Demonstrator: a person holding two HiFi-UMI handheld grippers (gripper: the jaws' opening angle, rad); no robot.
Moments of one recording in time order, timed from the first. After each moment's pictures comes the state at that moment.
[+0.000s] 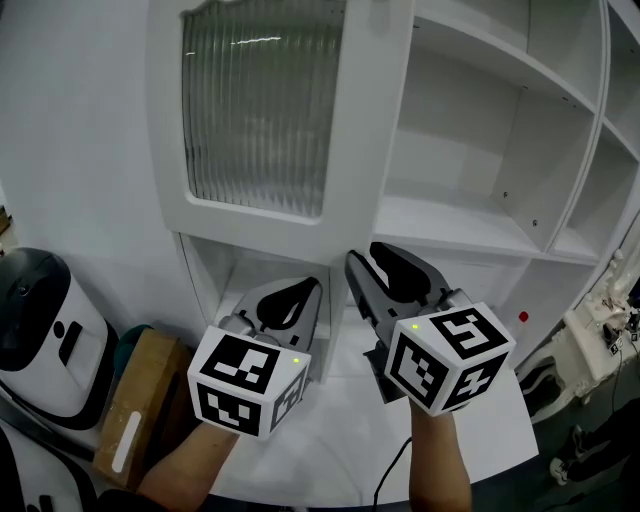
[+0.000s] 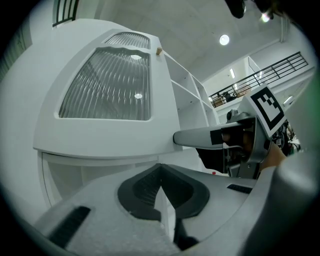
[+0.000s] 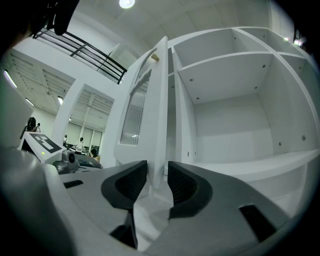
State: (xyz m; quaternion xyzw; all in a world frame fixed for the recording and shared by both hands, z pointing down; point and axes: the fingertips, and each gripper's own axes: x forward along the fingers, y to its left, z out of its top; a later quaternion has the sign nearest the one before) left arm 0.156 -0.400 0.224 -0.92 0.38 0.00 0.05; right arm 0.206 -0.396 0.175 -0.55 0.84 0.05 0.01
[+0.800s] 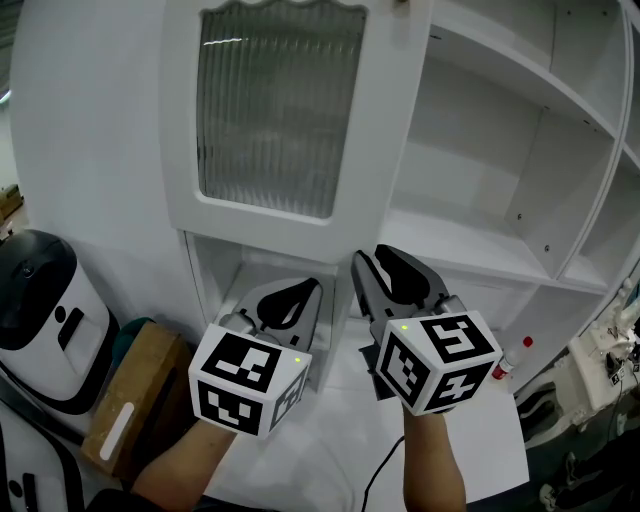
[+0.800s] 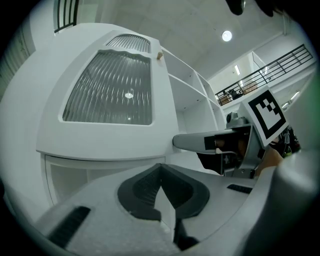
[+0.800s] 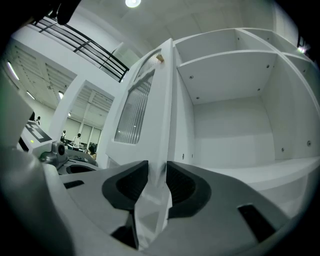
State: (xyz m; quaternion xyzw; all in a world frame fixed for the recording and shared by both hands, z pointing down) left arm 0.156 -0.416 0.220 -0.91 0.42 0.00 0.05; right arm 0.215 -0.424 0.175 -0.55 0.83 0.07 0.00
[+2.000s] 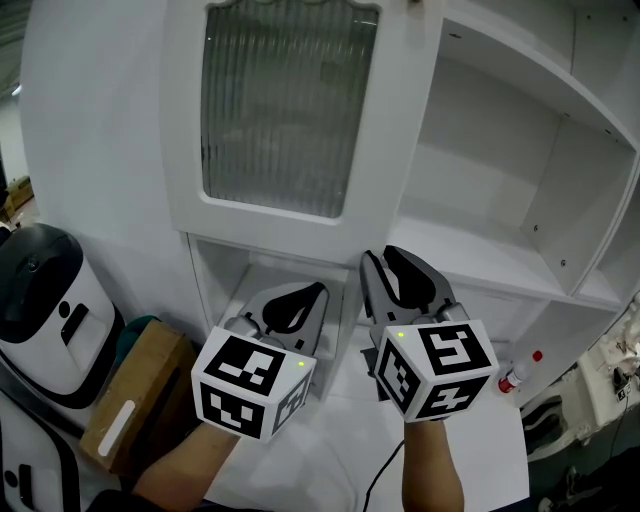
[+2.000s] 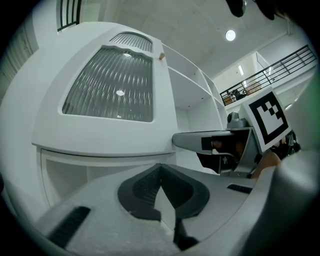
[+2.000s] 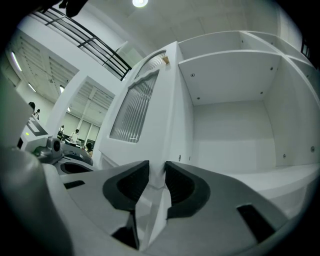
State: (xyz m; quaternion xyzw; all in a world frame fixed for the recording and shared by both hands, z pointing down) left arm 0.157 -0.435 0.225 -0.90 0.43 0.00 0.03; right arm 0.217 -0.446 0.175 -0.56 0.82 0.10 0.00
